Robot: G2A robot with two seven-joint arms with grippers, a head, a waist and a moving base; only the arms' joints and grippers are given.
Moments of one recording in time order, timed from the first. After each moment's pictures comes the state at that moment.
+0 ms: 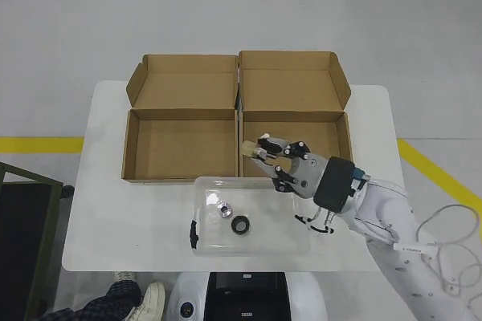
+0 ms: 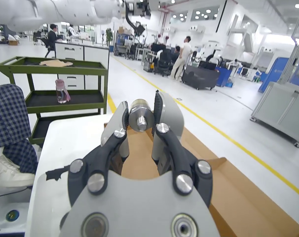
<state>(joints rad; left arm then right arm) -0.11 -0.30 -0.54 -1.19 3.07 0.29 0.07 -1.18 -1.08 1.18 -2.00 -1.16 -0.62 -0.09</state>
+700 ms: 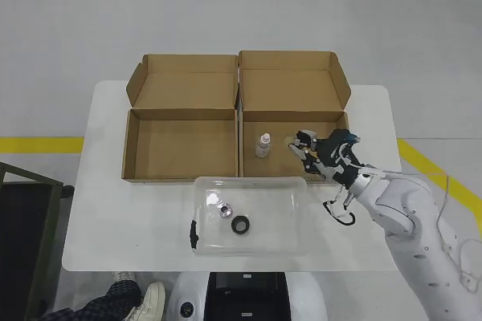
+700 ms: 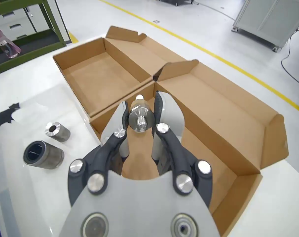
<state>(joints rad) -0.11 -0.30 -0.54 -1.19 3.07 0.29 0.07 -1.22 -1.05 1.33 -1.84 -1.06 -0.55 0.32</state>
